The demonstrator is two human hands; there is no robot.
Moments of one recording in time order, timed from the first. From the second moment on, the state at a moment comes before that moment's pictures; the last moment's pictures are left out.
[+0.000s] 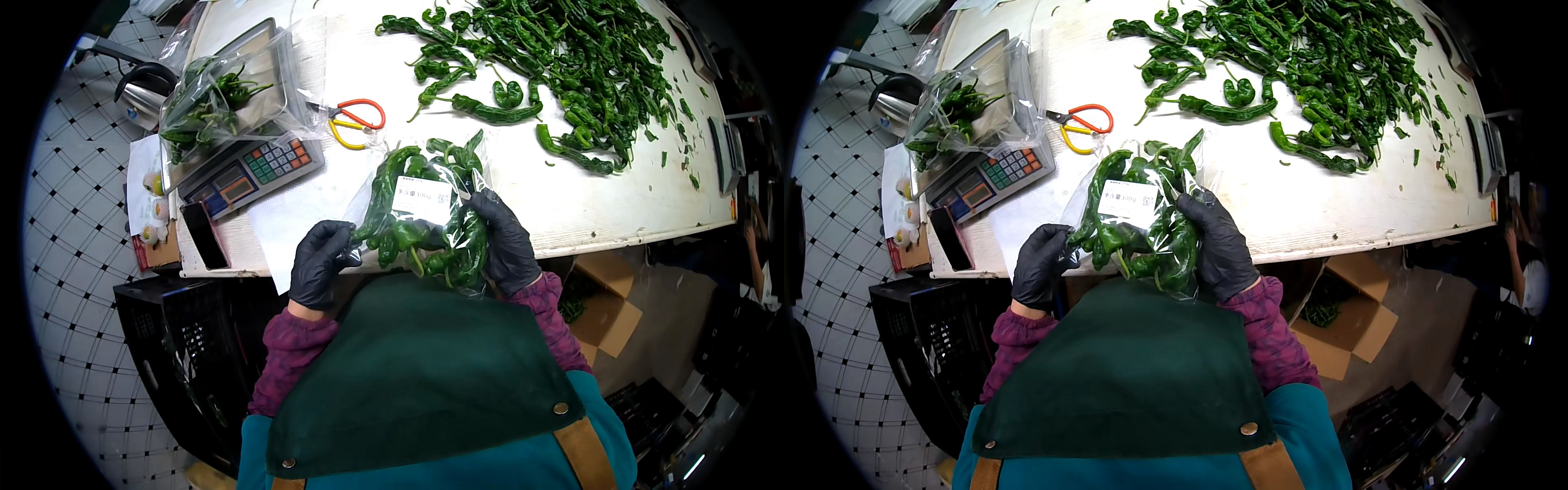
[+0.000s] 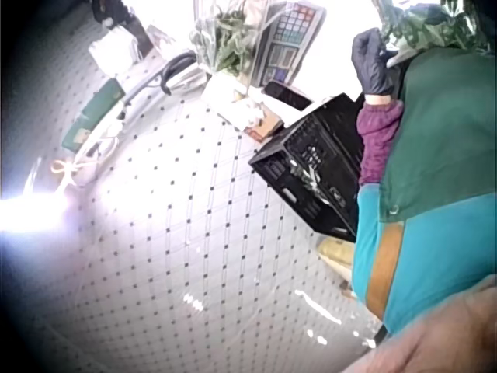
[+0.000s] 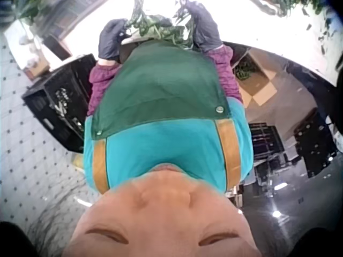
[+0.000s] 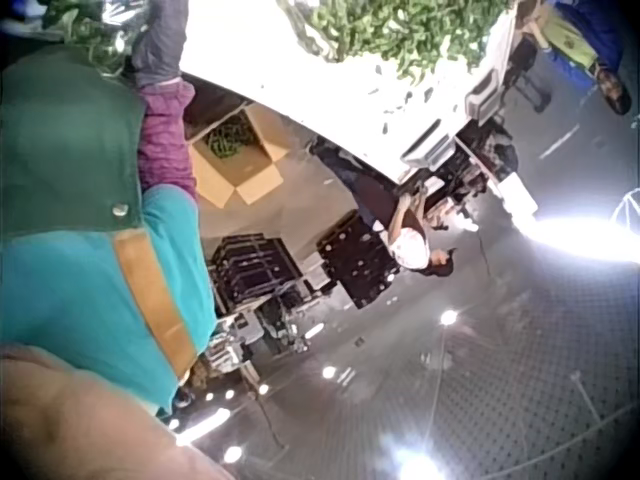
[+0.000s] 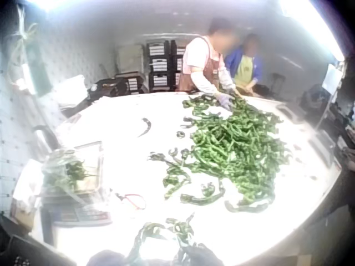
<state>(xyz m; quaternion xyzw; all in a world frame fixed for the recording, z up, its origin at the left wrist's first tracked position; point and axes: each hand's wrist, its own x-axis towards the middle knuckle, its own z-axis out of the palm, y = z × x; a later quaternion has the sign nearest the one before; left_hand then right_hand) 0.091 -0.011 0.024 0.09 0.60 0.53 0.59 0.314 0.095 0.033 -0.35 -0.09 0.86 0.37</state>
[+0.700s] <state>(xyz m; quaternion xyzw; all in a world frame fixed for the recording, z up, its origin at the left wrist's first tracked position) 0.067 -0.131 0.017 0.17 0.33 0.79 0.49 0.209 -0.005 0.038 -0.29 -0.46 0.78 0.32</state>
